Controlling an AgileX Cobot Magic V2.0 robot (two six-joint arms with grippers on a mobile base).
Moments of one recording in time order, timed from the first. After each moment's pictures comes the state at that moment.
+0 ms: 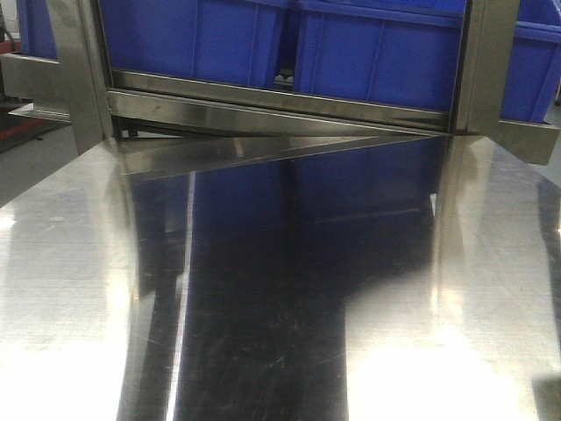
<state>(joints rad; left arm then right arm) -0.01 0.00 0.01 0.14 0.06 -0.09 0.08 0.61 -0.50 0.00 0.42 0.06</state>
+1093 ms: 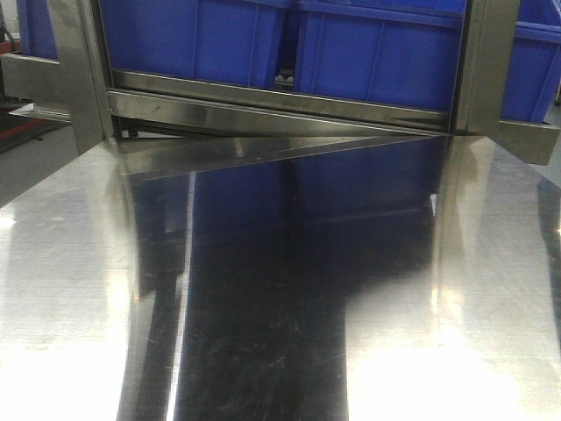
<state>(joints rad) -0.01 0.00 0.01 0.14 0.06 -0.09 0.08 0.13 -0.36 -0.01 0.25 0.05</state>
